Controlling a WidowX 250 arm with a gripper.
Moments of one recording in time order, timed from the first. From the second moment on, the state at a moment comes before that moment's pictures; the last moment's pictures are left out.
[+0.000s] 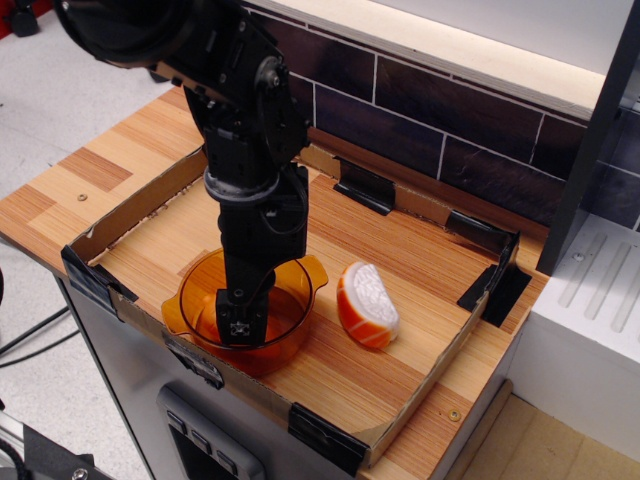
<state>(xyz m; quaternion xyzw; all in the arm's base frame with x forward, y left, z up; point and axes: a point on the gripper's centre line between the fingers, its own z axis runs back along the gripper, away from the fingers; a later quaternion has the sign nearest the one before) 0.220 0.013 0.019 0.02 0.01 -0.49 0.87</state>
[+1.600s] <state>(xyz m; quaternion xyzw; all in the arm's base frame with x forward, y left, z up) 0.250 0.039 0.077 0.03 -0.06 -0.42 0.91</state>
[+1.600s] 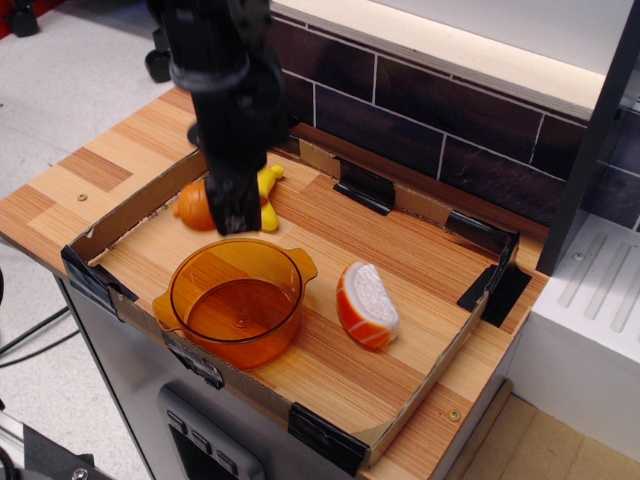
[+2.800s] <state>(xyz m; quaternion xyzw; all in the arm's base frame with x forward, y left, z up) 0.340 0.013 0.009 0.08 -0.04 -0.38 0.92</state>
